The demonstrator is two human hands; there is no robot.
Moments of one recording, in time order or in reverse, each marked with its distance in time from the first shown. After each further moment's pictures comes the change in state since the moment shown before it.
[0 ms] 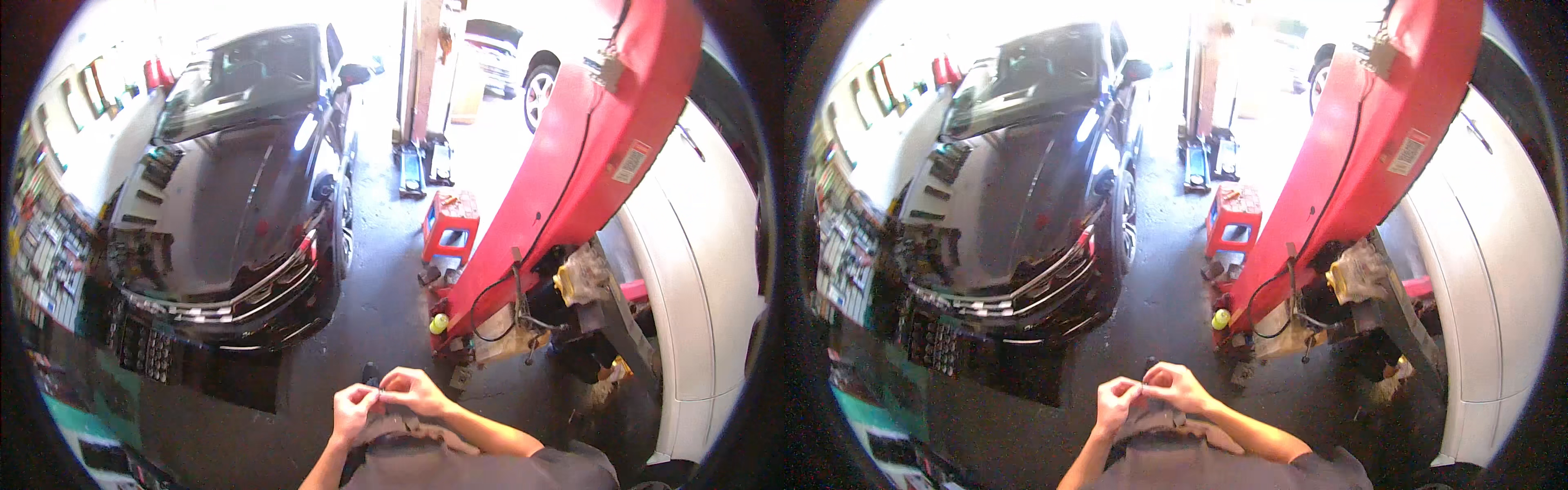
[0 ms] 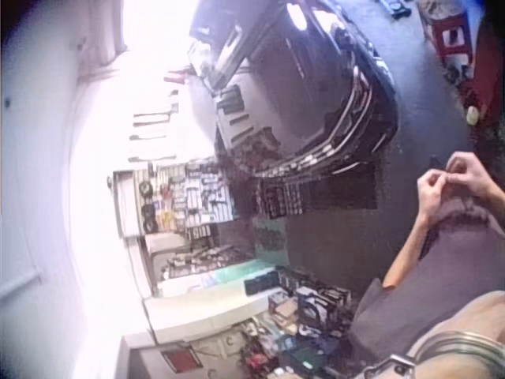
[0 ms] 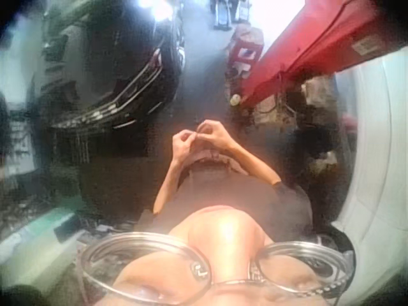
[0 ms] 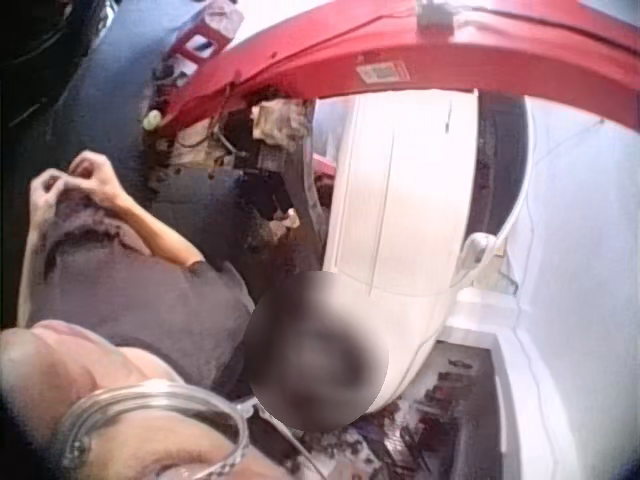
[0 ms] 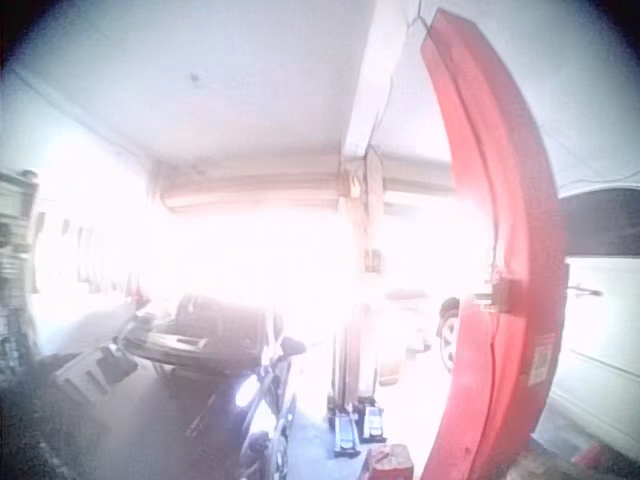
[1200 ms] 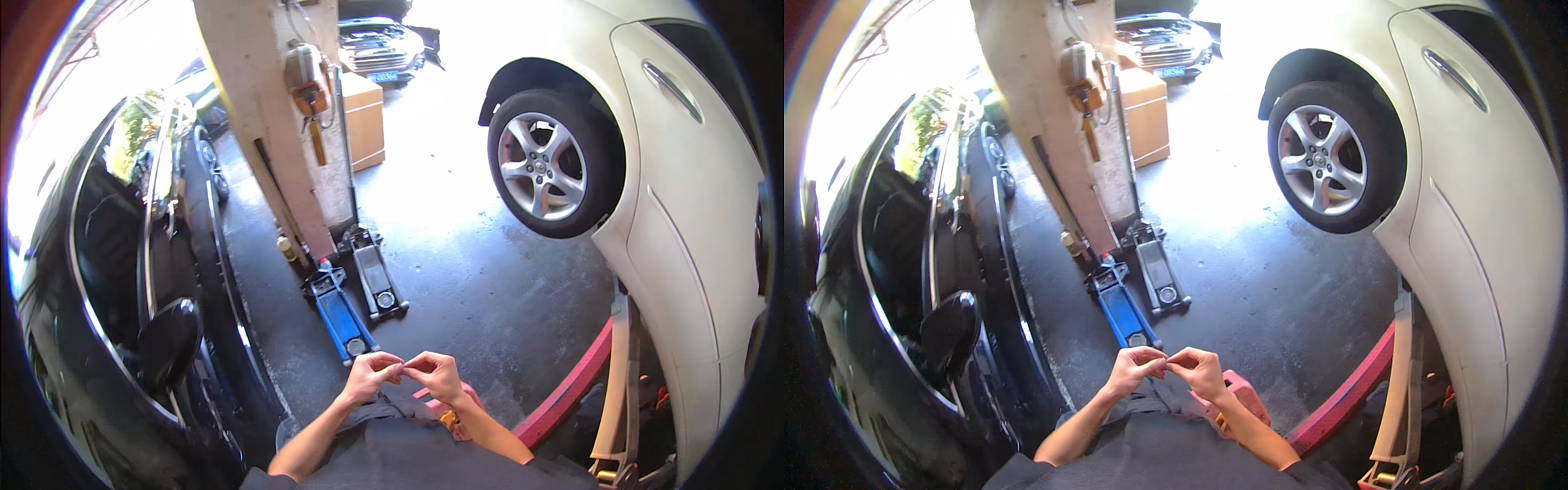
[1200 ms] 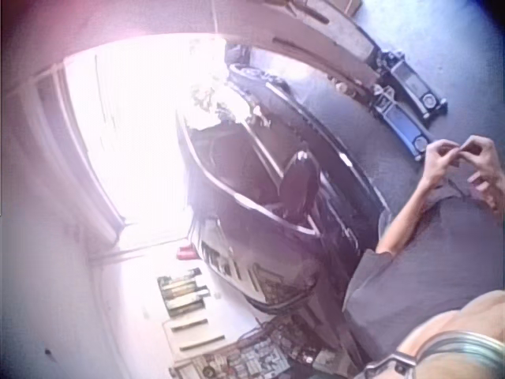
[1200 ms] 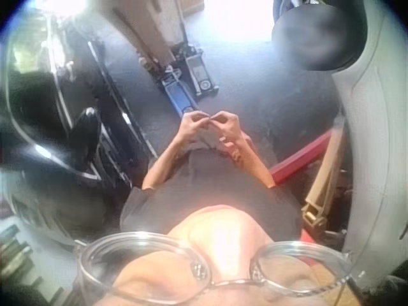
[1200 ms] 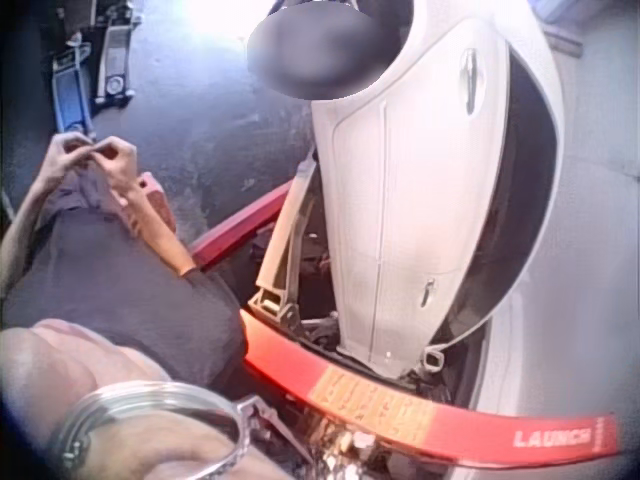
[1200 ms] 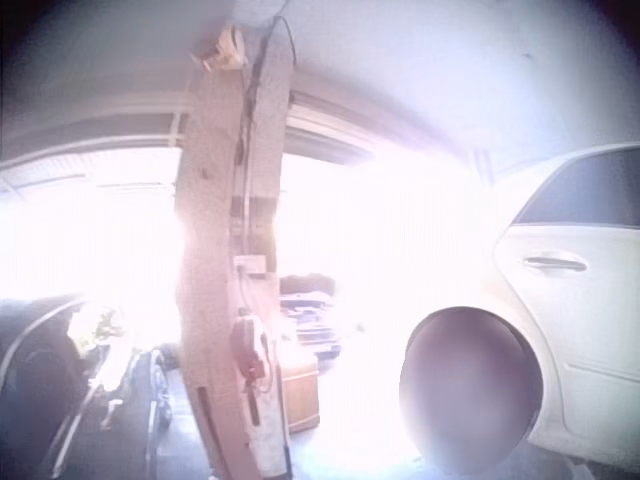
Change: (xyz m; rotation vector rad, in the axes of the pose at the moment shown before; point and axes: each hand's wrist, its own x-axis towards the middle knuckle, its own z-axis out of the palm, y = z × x) left_hand 1.533 0.413 0.506 0.149 -0.857 -0.210; right_hand 0.956 -0.417 -1.077 0.103 0.883 -0.152
